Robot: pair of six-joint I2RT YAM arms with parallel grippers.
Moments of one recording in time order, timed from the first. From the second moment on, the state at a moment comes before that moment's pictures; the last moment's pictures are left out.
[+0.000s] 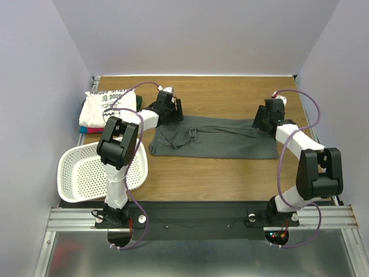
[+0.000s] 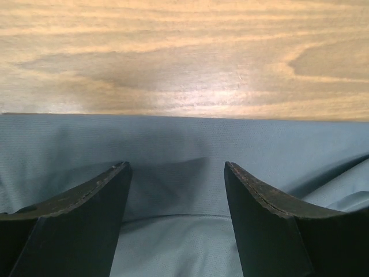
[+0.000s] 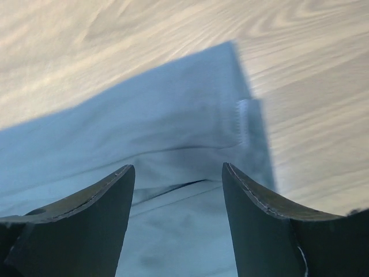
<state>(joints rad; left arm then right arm) -0.42 2.03 1.33 -0.04 0.01 -0.46 0.06 1.53 0.95 -0.19 0.28 0.33</state>
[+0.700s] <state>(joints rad) -0.41 2.03 1.30 0.03 0.04 -0.46 -0.08 1.59 0.90 -0.21 0.25 0.35</state>
